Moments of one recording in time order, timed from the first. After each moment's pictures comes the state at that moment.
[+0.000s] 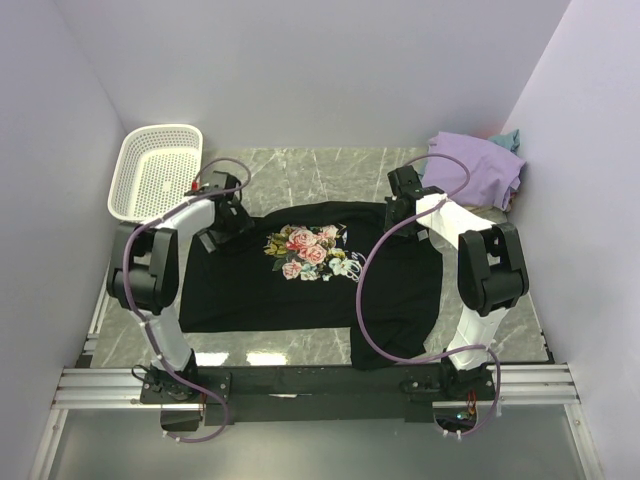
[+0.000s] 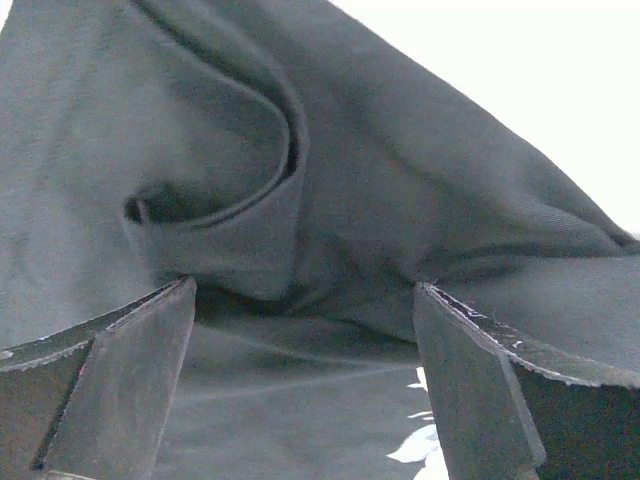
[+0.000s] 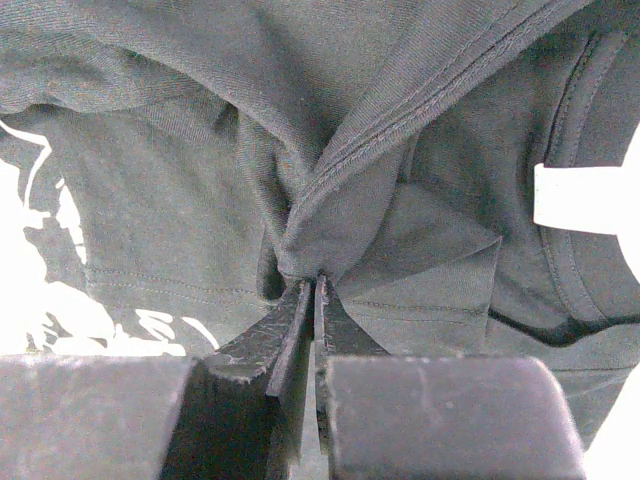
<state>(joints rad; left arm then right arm) -0.20 1.85 1.25 -0.58 -0.20 -0.77 0.26 1.82 1.28 -0.56 0.08 0.37</state>
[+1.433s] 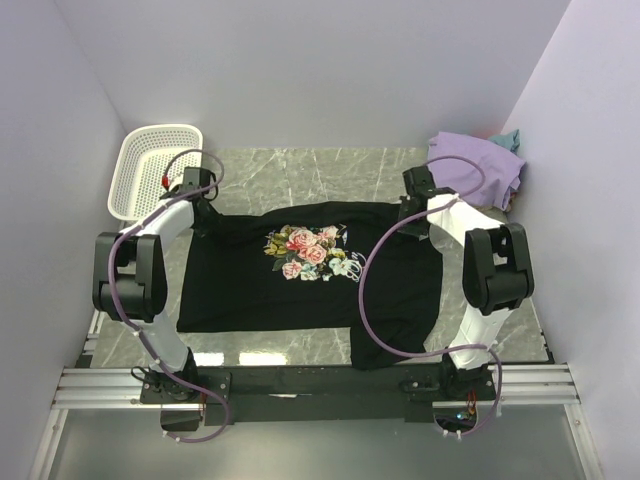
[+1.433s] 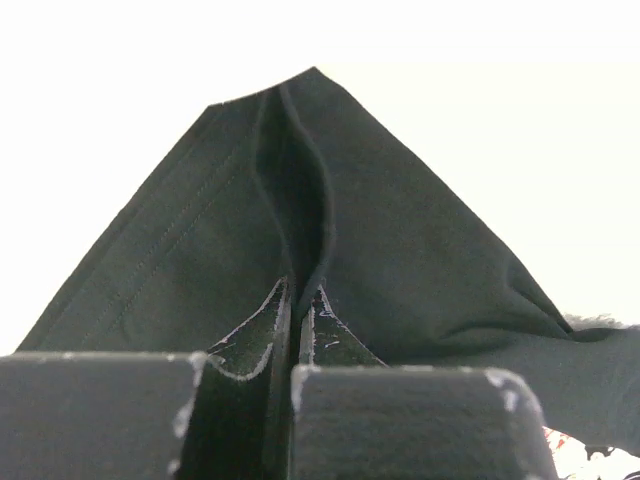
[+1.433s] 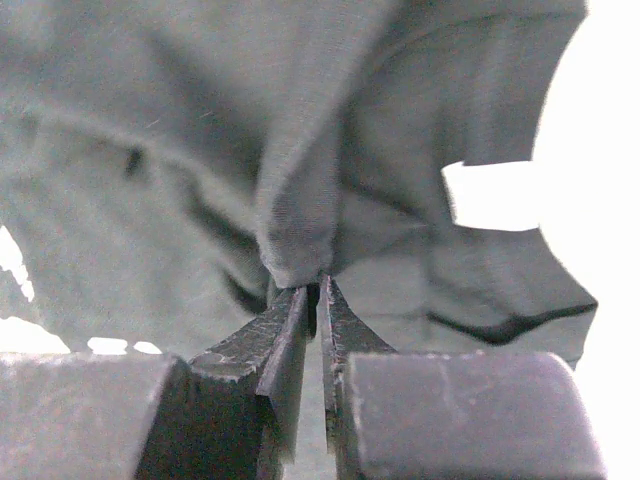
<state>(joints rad) -0.07 1.76 1.18 -0.46 -0.23 -0.79 0.20 1.82 1.25 -0.55 0.11 0.39</state>
